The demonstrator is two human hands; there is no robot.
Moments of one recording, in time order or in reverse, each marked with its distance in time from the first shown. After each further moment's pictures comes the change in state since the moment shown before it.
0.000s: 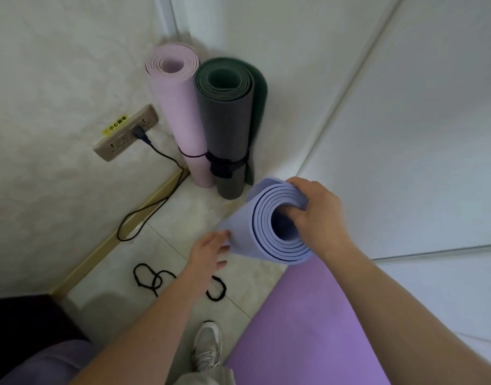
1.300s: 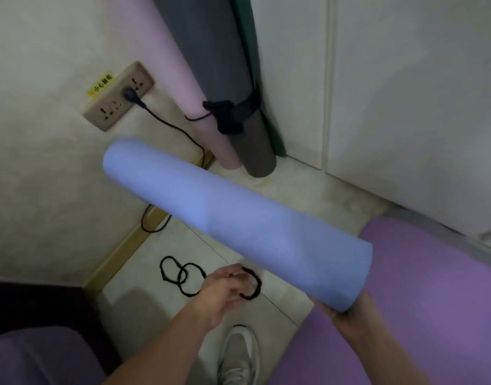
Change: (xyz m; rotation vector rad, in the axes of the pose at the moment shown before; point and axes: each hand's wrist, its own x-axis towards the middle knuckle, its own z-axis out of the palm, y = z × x) left_hand 0.113 -0.231 -0.025 0.112 0.075 -0.126; right_hand -0.114 0.284 0.265 1.716 -0.050 0.917
